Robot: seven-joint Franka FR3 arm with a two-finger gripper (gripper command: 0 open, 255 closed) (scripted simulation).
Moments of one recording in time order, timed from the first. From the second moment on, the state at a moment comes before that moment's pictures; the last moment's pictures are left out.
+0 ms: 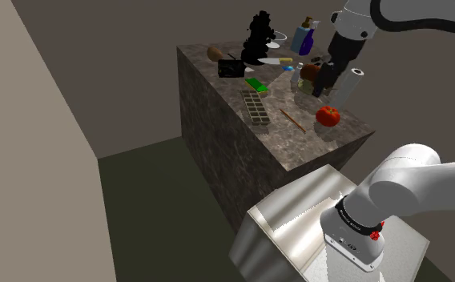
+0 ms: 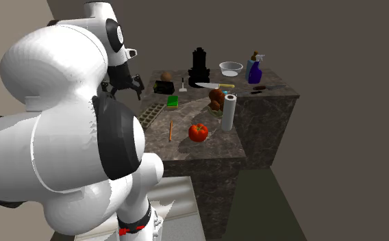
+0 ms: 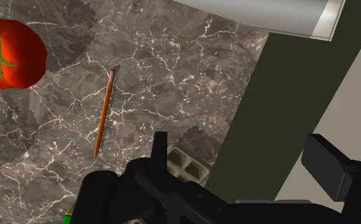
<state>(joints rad) 0.02 -0.82 -0.02 -2.42 -0.06 1.62 -0.10</state>
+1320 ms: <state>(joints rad) -0.23 -0.74 0.02 -2.91 -0.76 2.21 -0.11</state>
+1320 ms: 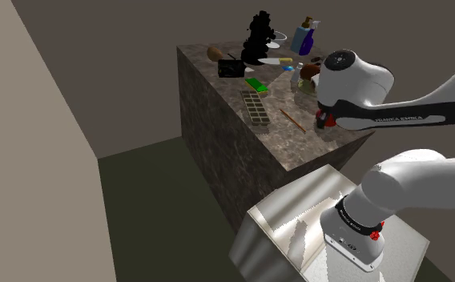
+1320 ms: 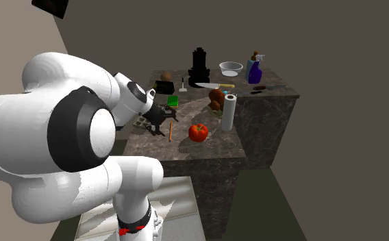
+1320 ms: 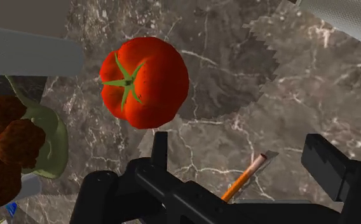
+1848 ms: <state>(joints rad) -0.49 -0.51 0.05 -2.92 -1.32 2.45 0.15</state>
